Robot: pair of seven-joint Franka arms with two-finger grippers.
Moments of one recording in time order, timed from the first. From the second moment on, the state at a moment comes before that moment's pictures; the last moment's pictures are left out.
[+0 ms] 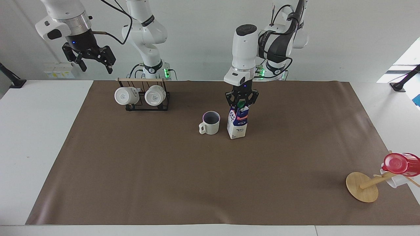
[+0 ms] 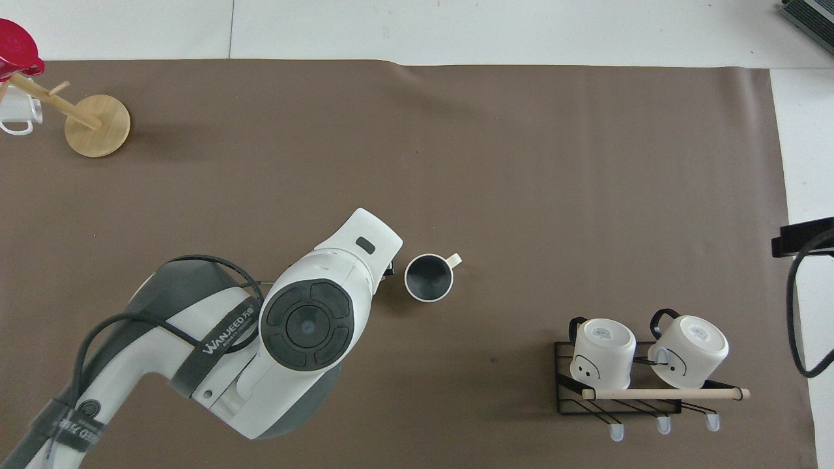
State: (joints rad) left arm -0.45 0.00 -0.22 -2.02 0.21 2.20 -0.82; right arm -0.01 -0.11 -0.03 -1.58 -0.06 1.46 0.03
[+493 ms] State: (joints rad) left arm -0.45 0.01 -0.22 -2.02 0.21 2.20 -0.82; right arm -0.01 -0.11 -0.03 -1.58 -0.06 1.46 0.03
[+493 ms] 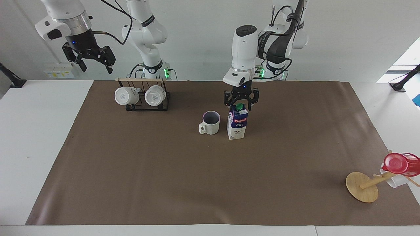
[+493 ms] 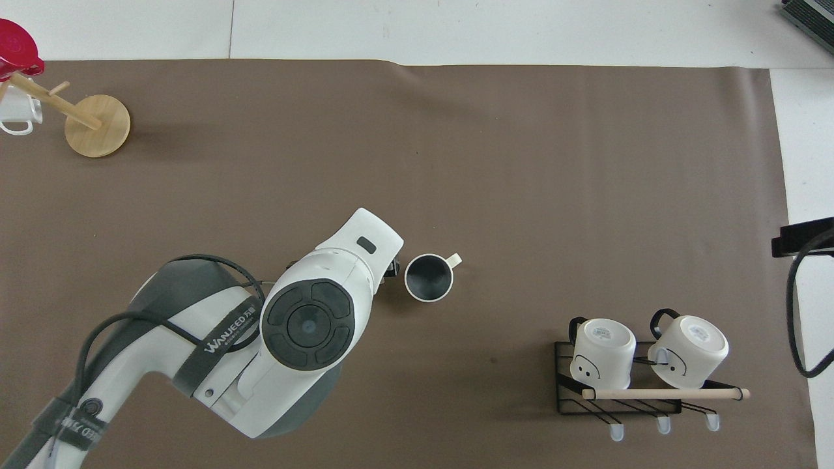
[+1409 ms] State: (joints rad) left arm -0.40 -0.06 -0.18 -1.69 0.15 1.62 -0.56; right arm -0.01 -0.11 -0.03 -1.58 -0.06 1.46 0.03
